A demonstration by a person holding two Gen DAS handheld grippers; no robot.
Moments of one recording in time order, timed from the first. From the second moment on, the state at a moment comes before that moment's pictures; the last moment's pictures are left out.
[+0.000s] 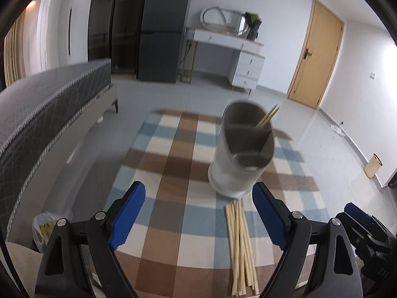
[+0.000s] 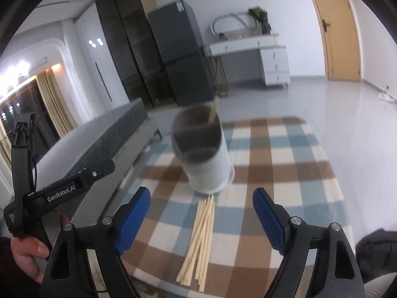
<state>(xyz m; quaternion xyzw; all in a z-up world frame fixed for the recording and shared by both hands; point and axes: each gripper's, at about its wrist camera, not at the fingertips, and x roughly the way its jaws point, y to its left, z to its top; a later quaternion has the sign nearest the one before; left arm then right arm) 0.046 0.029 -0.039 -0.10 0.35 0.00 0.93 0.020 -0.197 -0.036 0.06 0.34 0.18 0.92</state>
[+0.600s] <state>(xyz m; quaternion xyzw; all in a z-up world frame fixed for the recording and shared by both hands) 0.080 0.055 -0.080 -0.17 0.43 0.05 0.88 0.109 -0.152 -0.134 0.01 0.50 0.17 0.85</state>
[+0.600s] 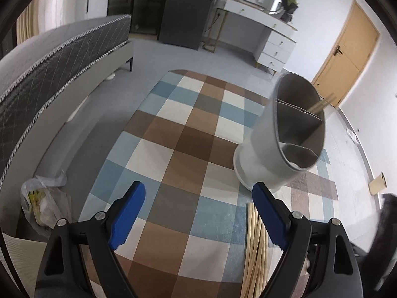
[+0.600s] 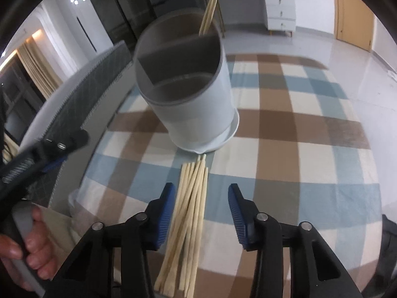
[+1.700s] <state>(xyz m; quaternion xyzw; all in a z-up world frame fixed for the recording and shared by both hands) 0.087 0.081 -0.094 -0.24 0.49 0.07 0.84 0.124 -0.122 -0.169 -0.05 0.56 0.17 0.81</state>
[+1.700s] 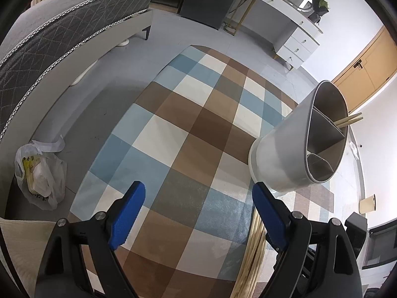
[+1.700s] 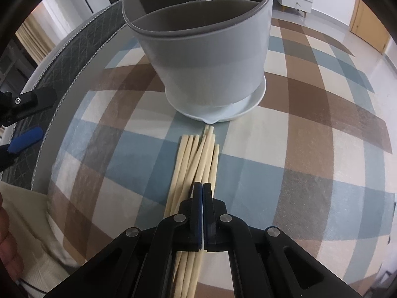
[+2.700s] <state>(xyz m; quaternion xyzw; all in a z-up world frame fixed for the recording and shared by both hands) 0.089 0.082 -0.111 -0.23 0.52 0.06 0.82 0.147 -0.107 -0.163 -0.04 0.53 0.16 0.83</state>
